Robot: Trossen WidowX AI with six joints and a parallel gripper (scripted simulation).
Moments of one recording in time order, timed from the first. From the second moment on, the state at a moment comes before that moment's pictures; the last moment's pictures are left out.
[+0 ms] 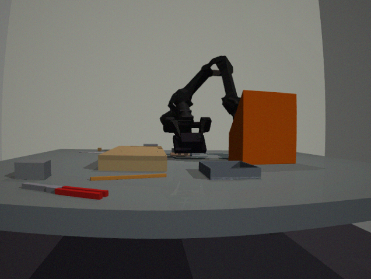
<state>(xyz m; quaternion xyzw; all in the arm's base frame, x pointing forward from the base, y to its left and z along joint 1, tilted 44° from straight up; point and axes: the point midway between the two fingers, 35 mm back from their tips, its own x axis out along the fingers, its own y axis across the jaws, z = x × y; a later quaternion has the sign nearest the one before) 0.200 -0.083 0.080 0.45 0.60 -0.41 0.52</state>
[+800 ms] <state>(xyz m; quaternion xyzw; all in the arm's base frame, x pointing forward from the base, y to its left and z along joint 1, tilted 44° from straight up) 0.201 -0.086 0.079 0.48 0.64 -0.37 0.47</state>
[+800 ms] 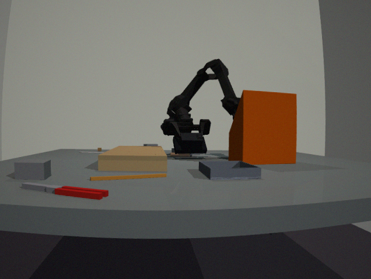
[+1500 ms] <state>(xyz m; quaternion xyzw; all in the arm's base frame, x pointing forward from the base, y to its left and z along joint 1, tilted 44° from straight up) 0.191 -0.072 0.087 0.50 0.65 -0.35 0.45</state>
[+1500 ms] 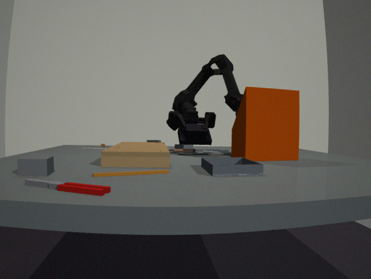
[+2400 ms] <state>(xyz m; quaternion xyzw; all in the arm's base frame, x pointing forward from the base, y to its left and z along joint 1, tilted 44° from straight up) 0.196 -0.096 0.061 0.50 0.65 -0.35 0.45</state>
